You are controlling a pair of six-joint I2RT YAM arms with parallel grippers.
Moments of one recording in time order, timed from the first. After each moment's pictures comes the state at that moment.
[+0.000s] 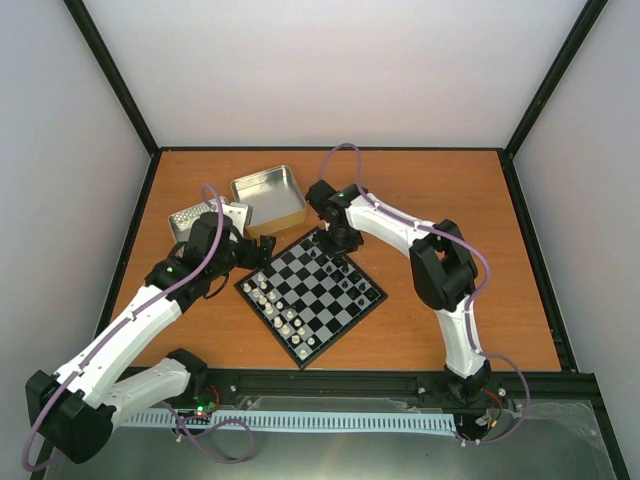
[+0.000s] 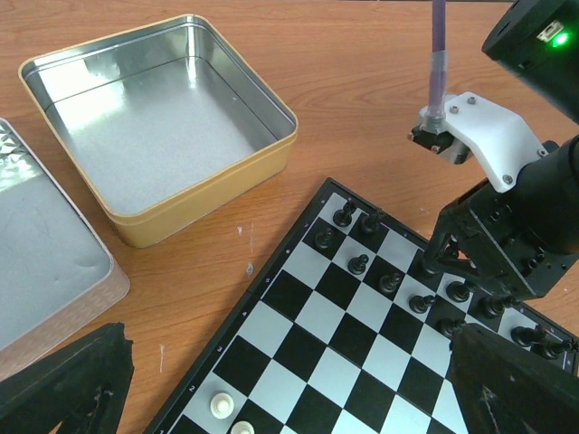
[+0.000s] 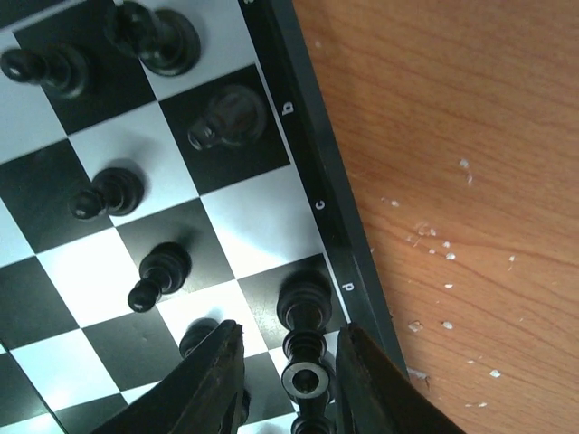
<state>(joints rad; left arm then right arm) -0.49 0.95 0.83 -0.50 -0.06 -0.29 0.72 2.11 1.74 -1.07 0.03 0.35</state>
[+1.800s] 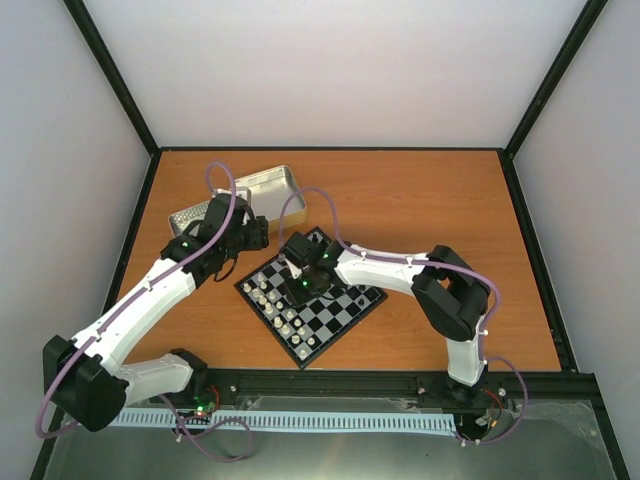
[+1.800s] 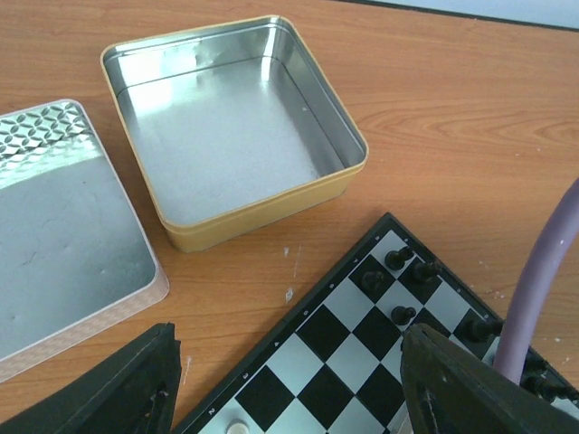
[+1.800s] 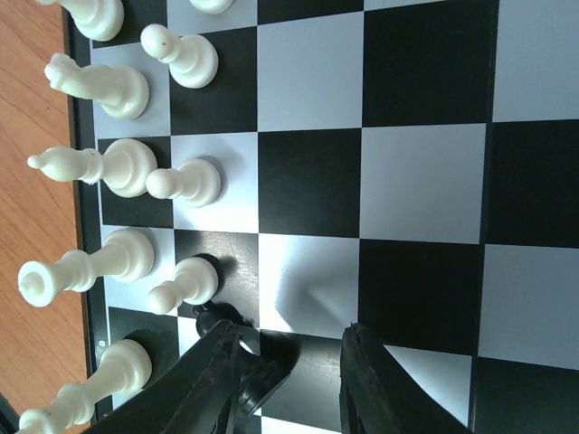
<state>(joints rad) -0.49 1.14 0.98 -0.55 -0.21 -0.43 1.00 1.91 1.31 -0.55 -0.19 0.38</state>
